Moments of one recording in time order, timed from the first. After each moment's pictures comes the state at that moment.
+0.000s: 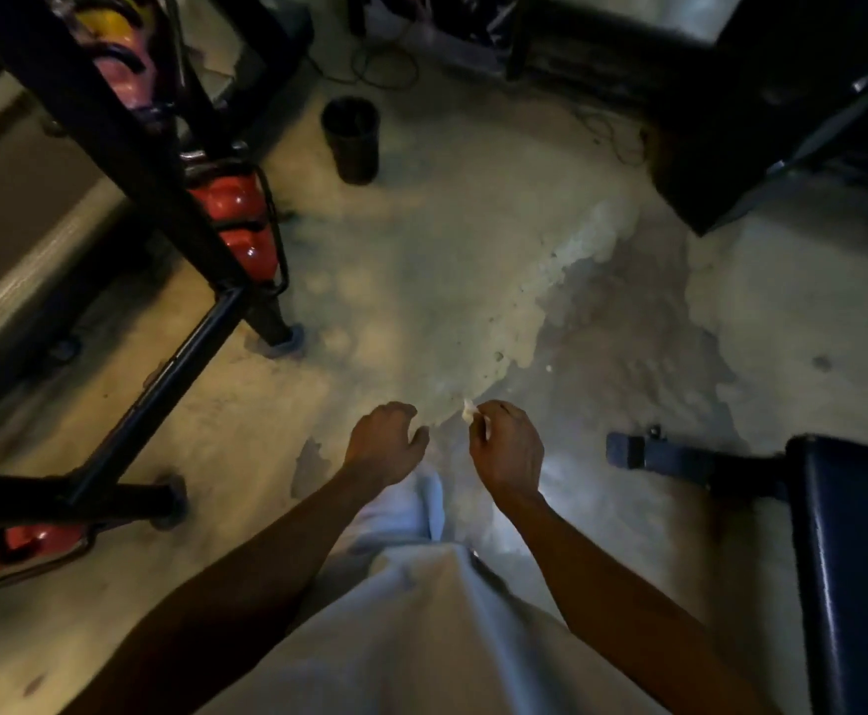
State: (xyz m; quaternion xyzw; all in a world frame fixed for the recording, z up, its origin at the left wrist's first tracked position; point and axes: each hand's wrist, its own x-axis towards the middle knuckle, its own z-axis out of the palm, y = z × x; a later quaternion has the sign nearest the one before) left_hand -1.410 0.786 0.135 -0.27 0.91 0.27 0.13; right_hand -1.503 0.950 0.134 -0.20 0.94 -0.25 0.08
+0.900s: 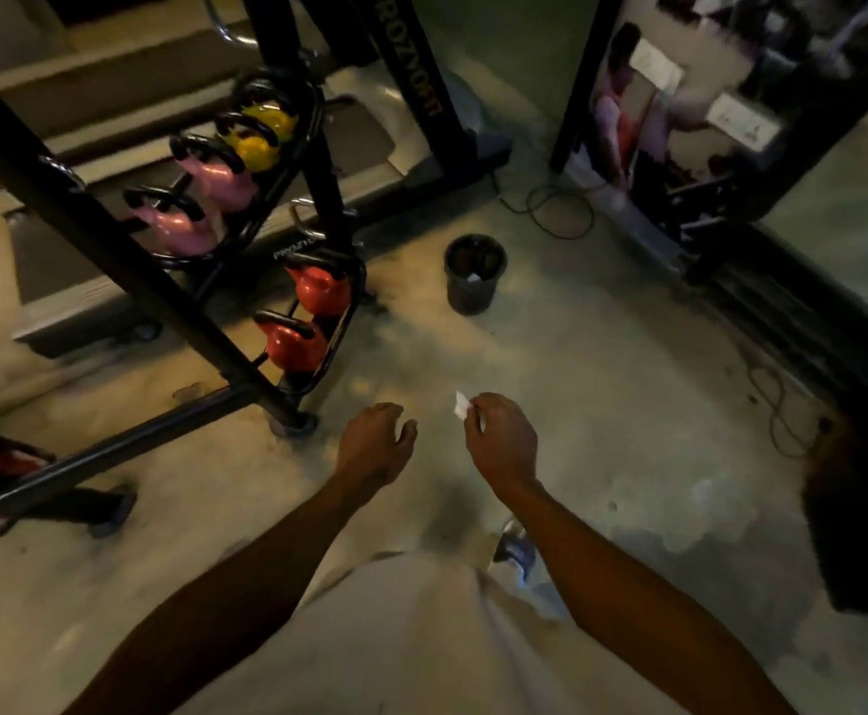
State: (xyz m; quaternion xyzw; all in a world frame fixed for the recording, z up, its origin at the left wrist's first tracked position) left_hand -1.869 0.572 0.159 -0.58 0.78 0.25 -0.01; right_hand -2.052 0.636 0.140 -0.51 0.80 -0.27 0.15
